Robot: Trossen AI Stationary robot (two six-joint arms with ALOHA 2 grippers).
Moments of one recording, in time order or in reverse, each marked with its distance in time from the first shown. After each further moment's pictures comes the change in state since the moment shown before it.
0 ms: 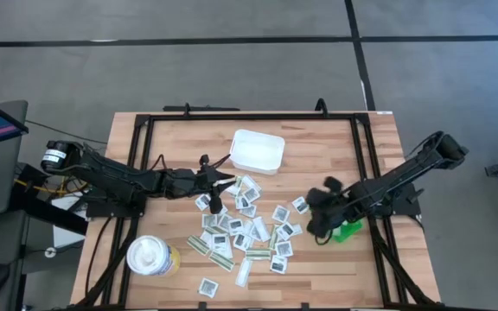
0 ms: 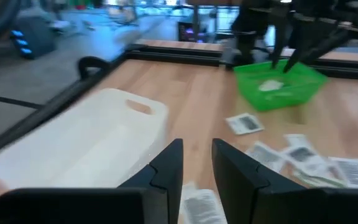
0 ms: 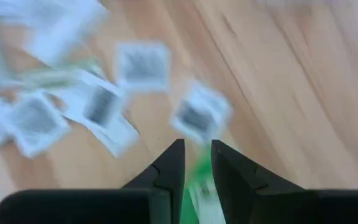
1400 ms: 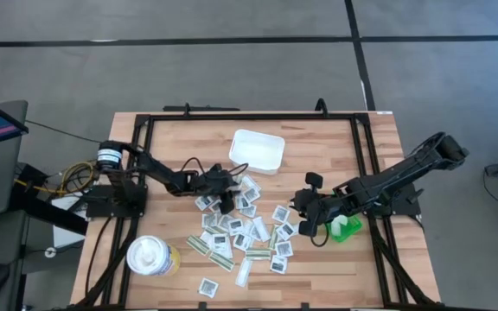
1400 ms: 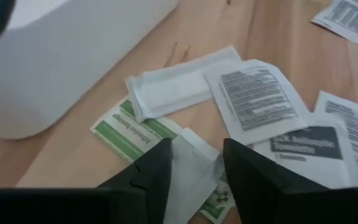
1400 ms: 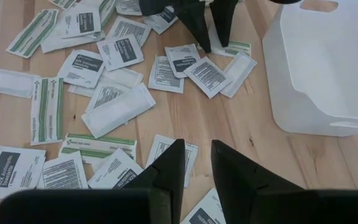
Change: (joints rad) left arm 0.171 0.524 0.020 0.102 0.203 -0.089; right arm -0.064 0.001 0.000 0.304 0.048 -0.392
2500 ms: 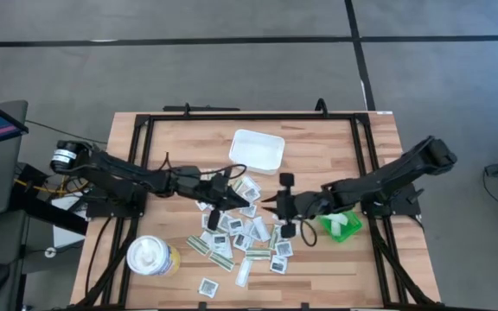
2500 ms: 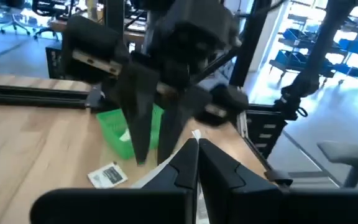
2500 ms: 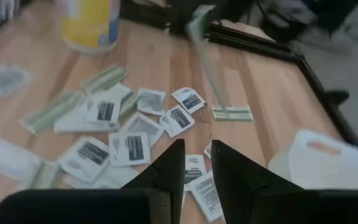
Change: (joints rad) left arm -0.175 -0.418 0.130 0.024 0.299 0.018; right arm -0.081 0.159 -0.021 0.594 -0.047 -0.505
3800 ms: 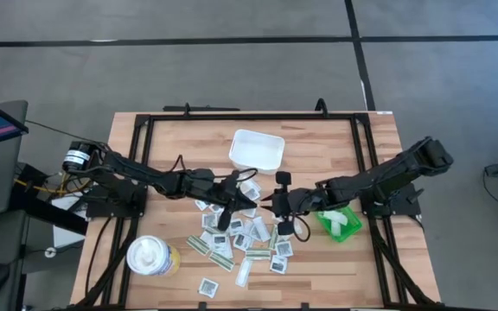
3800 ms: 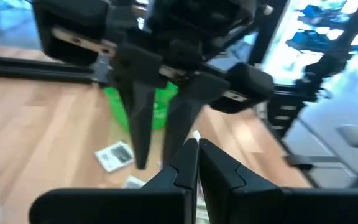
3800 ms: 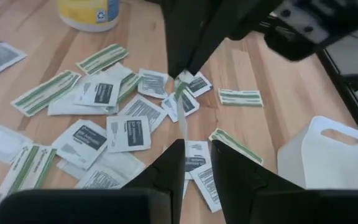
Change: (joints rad) left arm 0.010 0.128 0.066 -0.030 -0.029 0.012; right arm -0.032 0.034 0.018 -0.053 -0.076 0.052
